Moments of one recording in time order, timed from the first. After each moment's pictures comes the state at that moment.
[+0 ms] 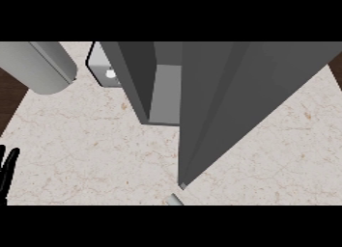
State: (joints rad) left arm 0.45 0.66 -0.23 -2.04 0.77 0.21 -0.56; right arm -0.37 -0.11 0.85 -2.31 -0.06 -0.24 0.71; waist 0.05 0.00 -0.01
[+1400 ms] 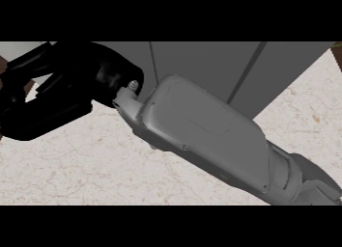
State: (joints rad) left arm 0.46 0.78 0.09 -1.96 0.99 -0.07 -0.49; right arm -1.30 0.00 0.52 -1.15 -0.85 -0.05 0.52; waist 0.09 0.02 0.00
